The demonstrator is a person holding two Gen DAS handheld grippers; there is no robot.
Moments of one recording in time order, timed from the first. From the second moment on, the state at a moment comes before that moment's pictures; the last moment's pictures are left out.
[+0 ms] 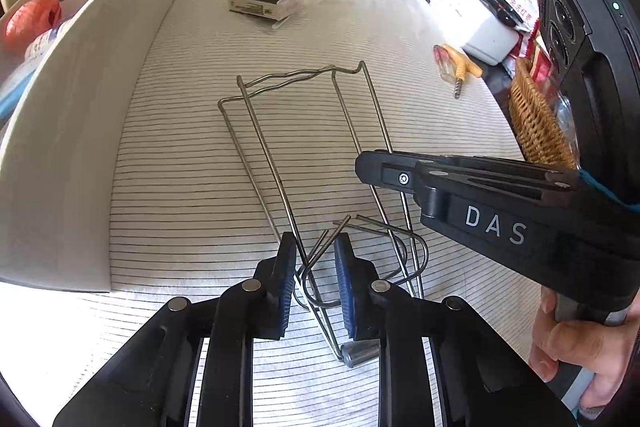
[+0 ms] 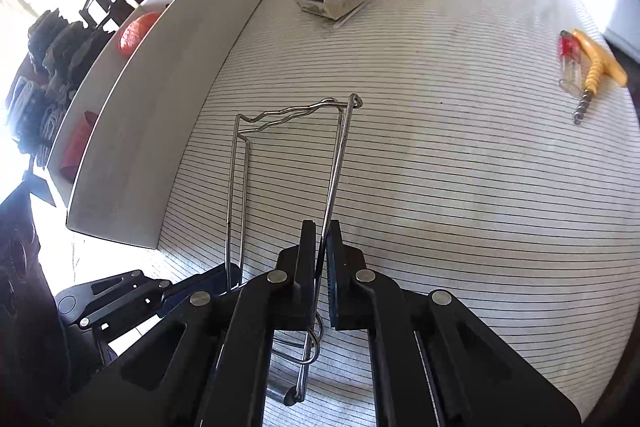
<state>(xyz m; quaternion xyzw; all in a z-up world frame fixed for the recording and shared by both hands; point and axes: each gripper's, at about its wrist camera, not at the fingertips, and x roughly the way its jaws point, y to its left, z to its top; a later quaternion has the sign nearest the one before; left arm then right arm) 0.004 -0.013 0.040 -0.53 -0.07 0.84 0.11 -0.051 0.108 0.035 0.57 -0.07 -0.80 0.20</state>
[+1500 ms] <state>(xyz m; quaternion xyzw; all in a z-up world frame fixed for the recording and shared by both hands) 0.004 -0.144 0.198 -0.43 -0.13 0.89 0.10 -0.070 0.030 0.201 0.49 -0.13 -0.81 0.29</state>
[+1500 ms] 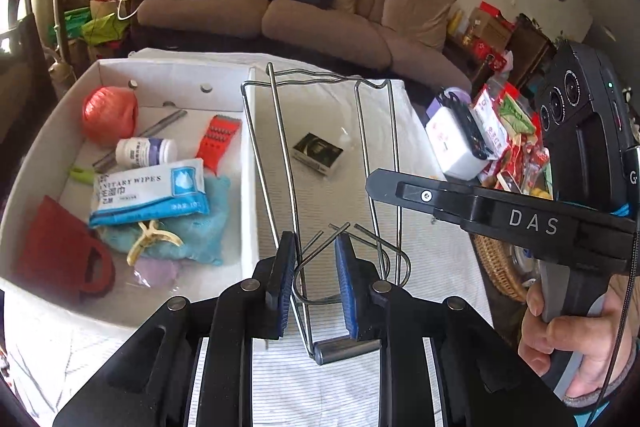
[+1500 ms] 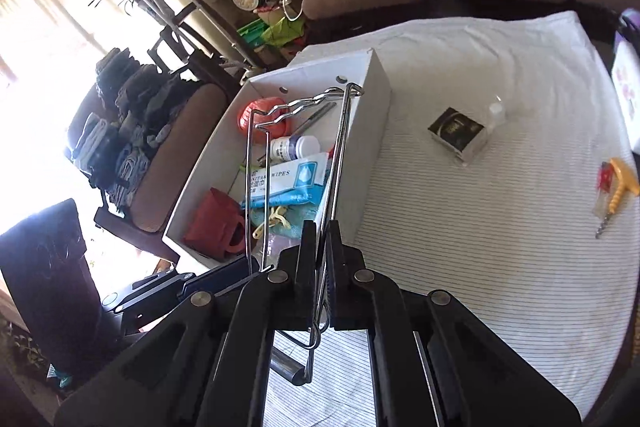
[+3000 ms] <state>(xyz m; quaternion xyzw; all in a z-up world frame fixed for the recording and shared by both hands) -0.008 -0.285 0.132 -0.48 -0.09 0.87 -0.02 -0.076 -0.117 0.122 0.51 0.02 -0.82 0.27</state>
